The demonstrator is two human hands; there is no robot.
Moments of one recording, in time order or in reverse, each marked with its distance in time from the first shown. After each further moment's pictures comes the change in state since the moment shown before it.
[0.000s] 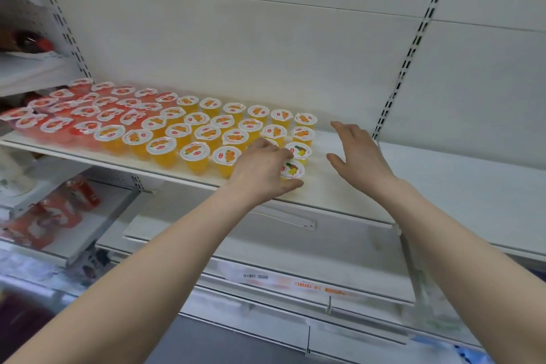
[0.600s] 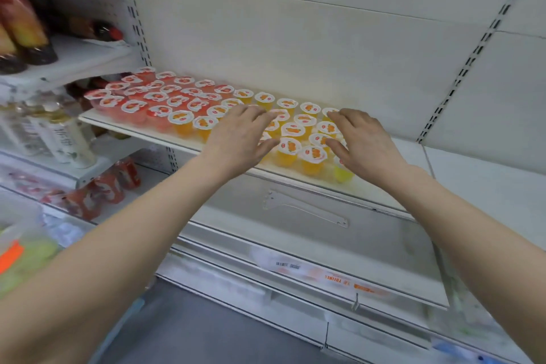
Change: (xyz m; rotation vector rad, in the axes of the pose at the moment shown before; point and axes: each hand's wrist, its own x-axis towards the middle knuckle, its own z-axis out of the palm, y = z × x) left_hand -0.075 -0.116 -0.079 0.125 0.206 0.007; right_hand 0.004 -0.123 -0.015 -0.164 0.047 -0.279
